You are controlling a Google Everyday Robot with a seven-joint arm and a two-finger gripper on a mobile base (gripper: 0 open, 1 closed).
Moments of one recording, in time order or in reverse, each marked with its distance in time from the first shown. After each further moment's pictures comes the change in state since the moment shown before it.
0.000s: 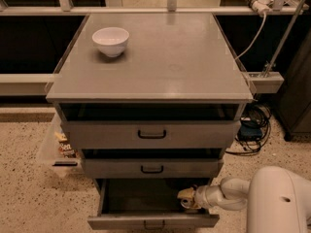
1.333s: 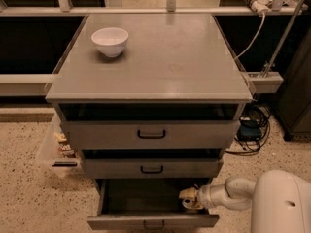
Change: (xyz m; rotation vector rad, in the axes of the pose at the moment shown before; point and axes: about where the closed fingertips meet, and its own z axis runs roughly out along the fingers) arm 0.008 0.012 -0.013 -0.085 0.068 -0.005
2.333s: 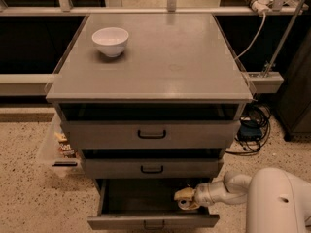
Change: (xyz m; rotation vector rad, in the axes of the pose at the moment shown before) arm 0.030 0.031 -0.004 -0.091 0.177 -0.055
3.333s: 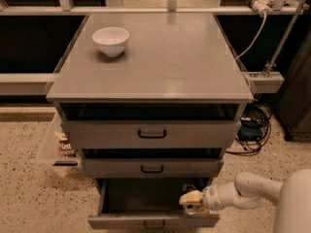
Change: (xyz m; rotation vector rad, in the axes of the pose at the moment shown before) arm 0.056 0.045 -0.054 -0.012 0.010 -0.079
